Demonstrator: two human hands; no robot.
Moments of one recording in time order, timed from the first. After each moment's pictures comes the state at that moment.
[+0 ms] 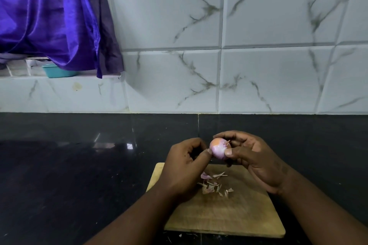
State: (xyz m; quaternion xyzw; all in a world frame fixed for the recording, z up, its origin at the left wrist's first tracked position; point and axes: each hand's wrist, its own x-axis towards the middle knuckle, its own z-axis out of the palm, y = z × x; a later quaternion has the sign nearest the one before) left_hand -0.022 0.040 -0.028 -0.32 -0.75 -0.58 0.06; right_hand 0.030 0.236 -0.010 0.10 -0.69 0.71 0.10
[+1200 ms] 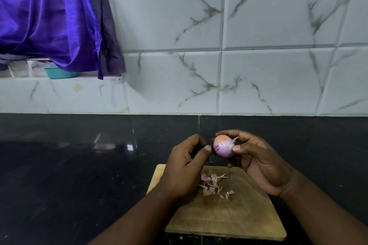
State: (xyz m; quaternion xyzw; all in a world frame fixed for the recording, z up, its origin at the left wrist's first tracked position) left_hand -0.022 0.042 -0.028 -0.34 -0.71 -0.62 0.06; right_hand 0.026 0.240 -0.012 0.10 -0.60 0.79 0.06
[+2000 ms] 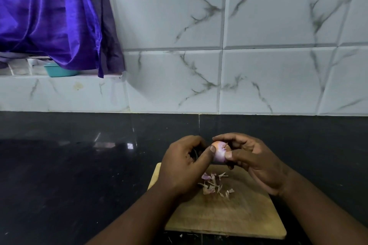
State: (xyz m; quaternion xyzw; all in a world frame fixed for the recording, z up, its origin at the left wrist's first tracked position) left_hand -0.025 0.037 -0.027 -0.33 -0.78 -0.50 0.16; right_hand 0.028 0.239 -0.014 0.11 -0.70 0.71 0.08
